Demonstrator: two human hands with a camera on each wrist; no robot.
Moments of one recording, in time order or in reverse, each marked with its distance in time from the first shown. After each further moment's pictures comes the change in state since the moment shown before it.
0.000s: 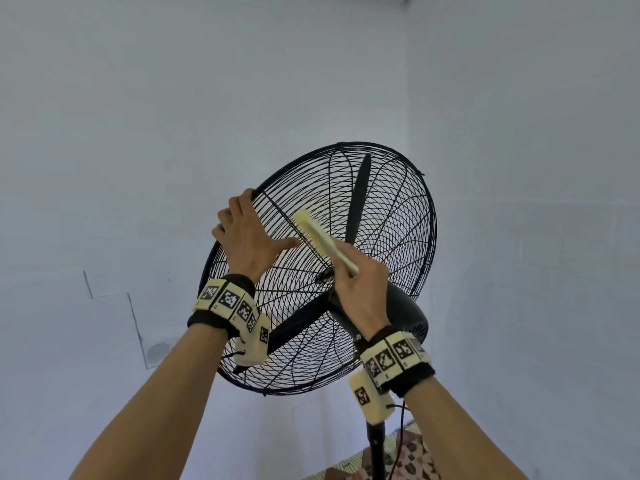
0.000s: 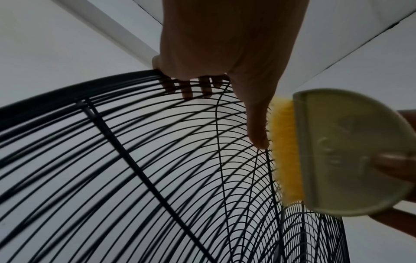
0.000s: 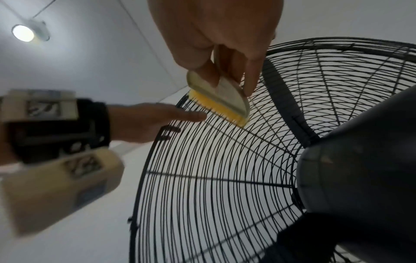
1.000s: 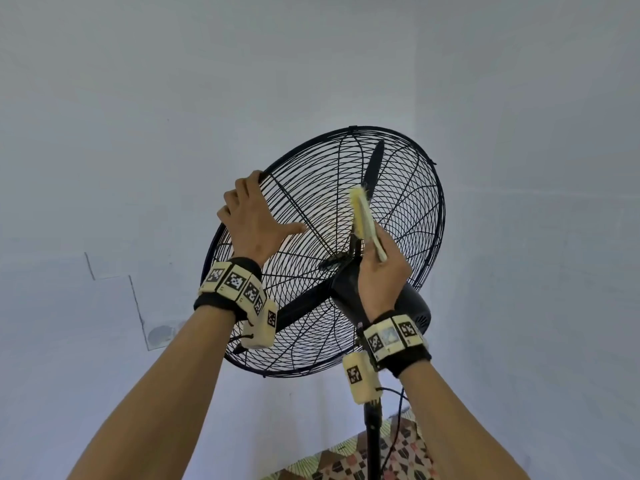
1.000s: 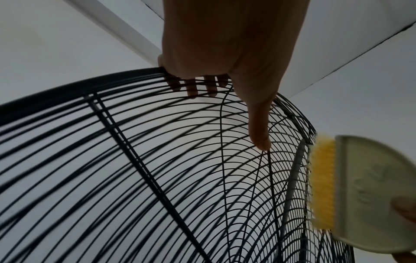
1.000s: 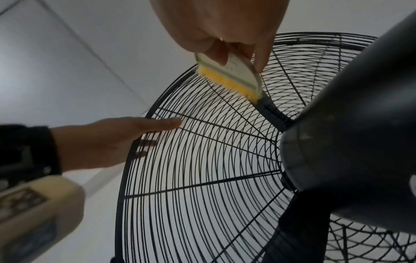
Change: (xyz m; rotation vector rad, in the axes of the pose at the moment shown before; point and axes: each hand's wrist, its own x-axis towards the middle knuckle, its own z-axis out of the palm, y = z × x) left_hand -0.001 0.006 0.000 0.015 0.000 0.029; right_hand 0.004 0.024 -0.004 0.014 0.314 0.169
